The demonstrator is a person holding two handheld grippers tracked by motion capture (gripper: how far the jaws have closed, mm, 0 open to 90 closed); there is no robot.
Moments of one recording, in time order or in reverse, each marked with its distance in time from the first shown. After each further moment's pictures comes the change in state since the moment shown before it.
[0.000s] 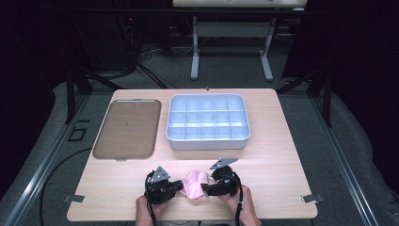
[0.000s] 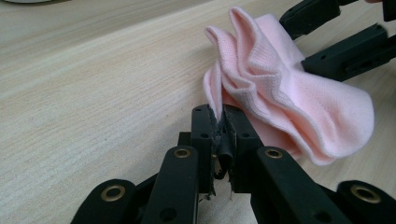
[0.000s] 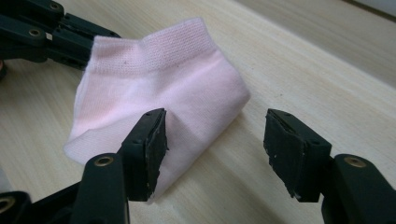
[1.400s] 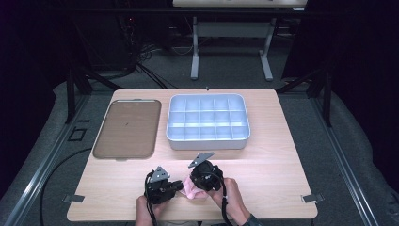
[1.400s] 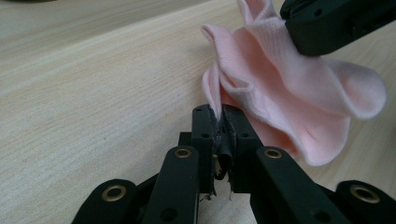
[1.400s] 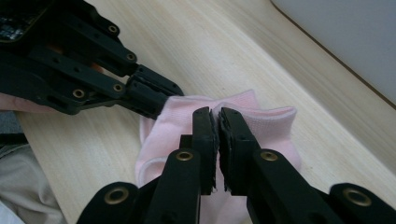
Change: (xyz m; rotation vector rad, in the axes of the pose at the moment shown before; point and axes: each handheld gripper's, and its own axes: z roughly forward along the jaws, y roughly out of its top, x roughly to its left) left arm 0.002 0.000 0.000 0.001 -0.014 -0.009; right arm 0.046 0.051 -0.004 0.057 -0.021 -0.206
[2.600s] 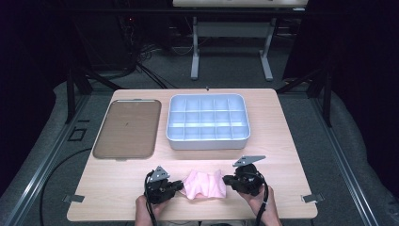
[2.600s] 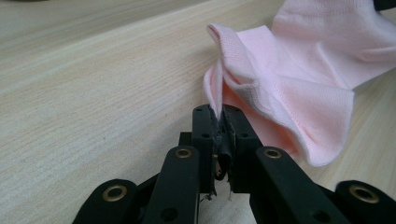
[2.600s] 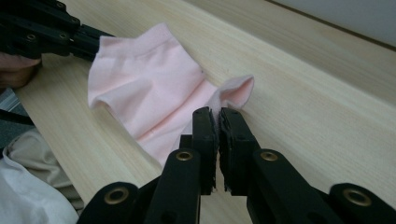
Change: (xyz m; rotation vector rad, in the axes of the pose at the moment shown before) left arm 0.001 0.000 0.000 0.000 -0.006 -0.007; right arm -0.061 -0.081 -0.053 -0.098 0.038 0.261
